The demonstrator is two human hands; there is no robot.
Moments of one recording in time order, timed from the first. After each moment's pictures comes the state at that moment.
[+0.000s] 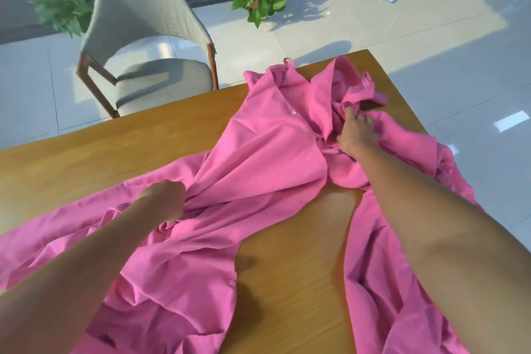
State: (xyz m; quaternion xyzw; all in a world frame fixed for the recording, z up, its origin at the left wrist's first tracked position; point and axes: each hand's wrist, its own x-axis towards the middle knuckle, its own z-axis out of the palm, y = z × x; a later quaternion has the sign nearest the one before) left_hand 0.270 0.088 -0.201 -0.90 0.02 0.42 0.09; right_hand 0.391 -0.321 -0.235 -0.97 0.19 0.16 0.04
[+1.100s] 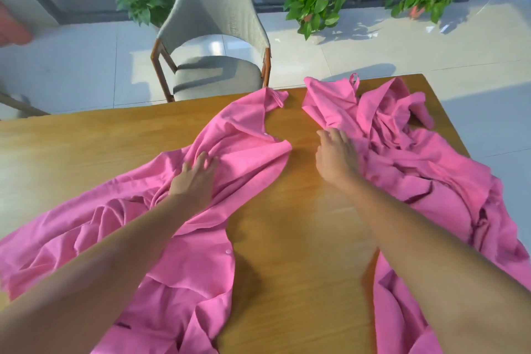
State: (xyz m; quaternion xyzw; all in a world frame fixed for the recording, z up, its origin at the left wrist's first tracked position) left_hand 0.218 0.147 -0.213 -0.97 -0.03 0.24 -0.05; right_hand 0.325 -0.165 -0.220 -0.99 -0.10 0.01 0.06
